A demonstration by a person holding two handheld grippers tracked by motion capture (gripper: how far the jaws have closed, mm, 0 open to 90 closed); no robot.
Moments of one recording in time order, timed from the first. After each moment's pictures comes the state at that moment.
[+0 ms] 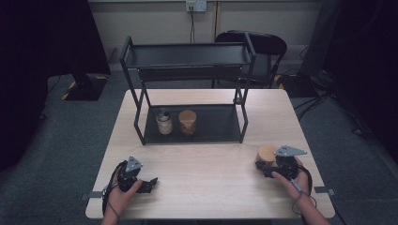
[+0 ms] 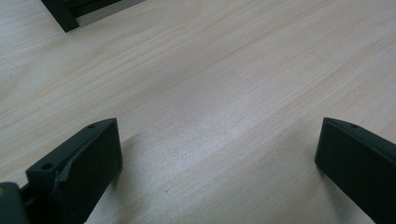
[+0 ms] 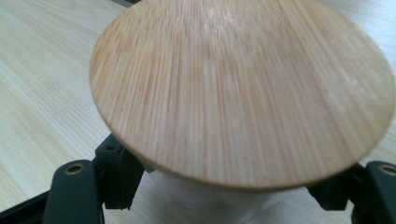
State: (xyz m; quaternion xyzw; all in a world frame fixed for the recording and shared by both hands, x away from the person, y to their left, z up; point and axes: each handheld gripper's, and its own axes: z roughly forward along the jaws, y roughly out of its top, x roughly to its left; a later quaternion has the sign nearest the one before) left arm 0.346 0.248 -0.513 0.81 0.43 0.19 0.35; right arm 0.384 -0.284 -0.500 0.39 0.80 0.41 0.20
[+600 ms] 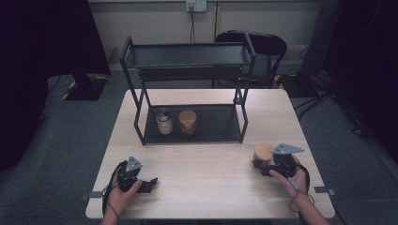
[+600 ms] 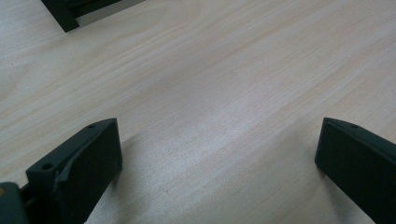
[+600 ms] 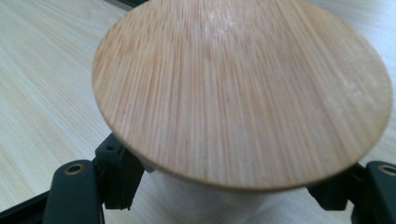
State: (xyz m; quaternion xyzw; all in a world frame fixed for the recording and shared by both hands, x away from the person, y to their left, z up) left arm 0.346 0.248 -0.513 0.81 0.43 0.19 0.35; right arm 0.389 -0.274 -0.491 0.38 0.81 0.41 0.19
